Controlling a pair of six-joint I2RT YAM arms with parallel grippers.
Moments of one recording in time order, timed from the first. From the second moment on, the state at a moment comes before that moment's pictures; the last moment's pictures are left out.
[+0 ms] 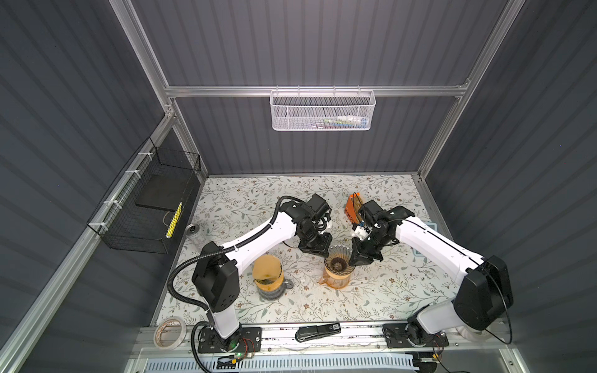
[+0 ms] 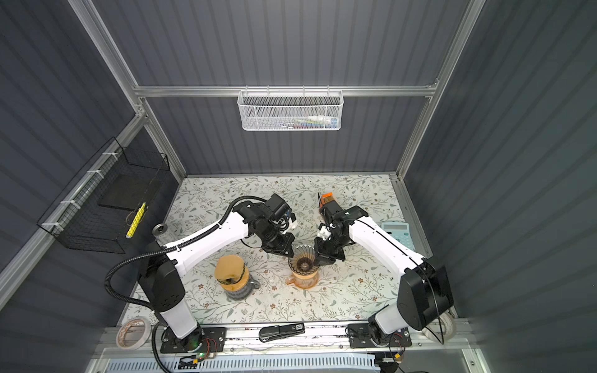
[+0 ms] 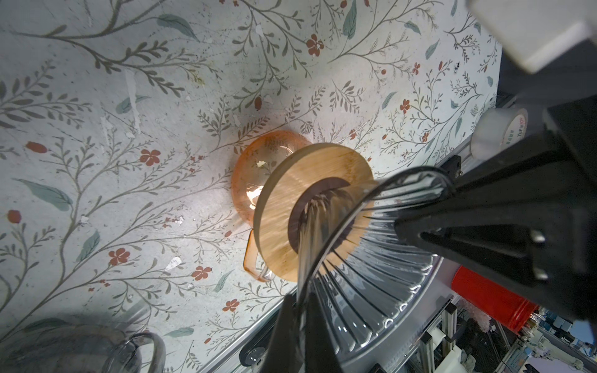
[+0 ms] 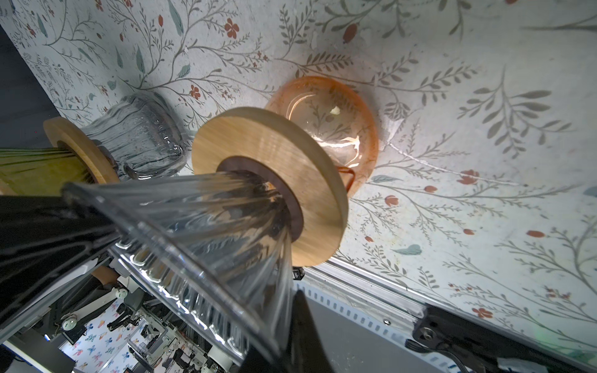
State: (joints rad) left arm -0.83 1.77 1.55 -1.08 0.44 -0.42; right arm 0.51 1.50 1.19 -1.17 -0.52 0.51
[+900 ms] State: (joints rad) left arm -0.83 1.74 1.55 -1.11 0.36 -0.42; right arm 0.53 1.53 1.20 -1.13 -0.54 0.54
